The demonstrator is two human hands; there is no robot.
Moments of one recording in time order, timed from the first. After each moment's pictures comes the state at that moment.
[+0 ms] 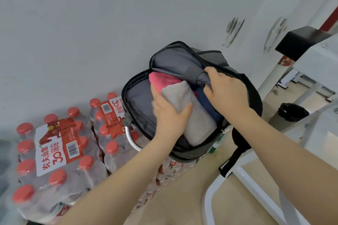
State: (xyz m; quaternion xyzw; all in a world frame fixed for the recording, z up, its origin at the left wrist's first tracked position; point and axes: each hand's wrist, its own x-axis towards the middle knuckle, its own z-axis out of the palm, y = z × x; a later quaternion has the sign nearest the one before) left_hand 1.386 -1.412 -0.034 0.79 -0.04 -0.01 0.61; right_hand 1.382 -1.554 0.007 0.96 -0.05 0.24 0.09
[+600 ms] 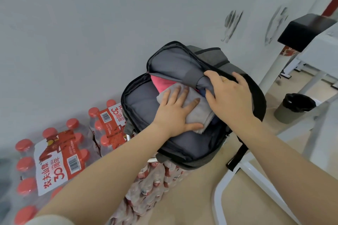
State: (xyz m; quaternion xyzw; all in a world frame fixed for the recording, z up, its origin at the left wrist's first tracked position) left_hand 1.453 -1.416 -0.072 0.89 -0.45 0.05 0.05; right_hand 1.380 -1.555 -0.011 0.94 -0.06 0.32 0.06
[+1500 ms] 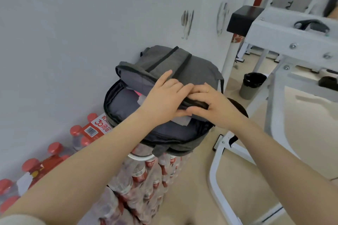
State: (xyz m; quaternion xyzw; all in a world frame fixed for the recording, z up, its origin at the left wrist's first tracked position) left_hand 1.444 -1.405 -0.013 0.69 -0.64 0.31 0.07; right_hand 1.312 -1.532 -0.010 0.94 0.00 0.18 -0.28
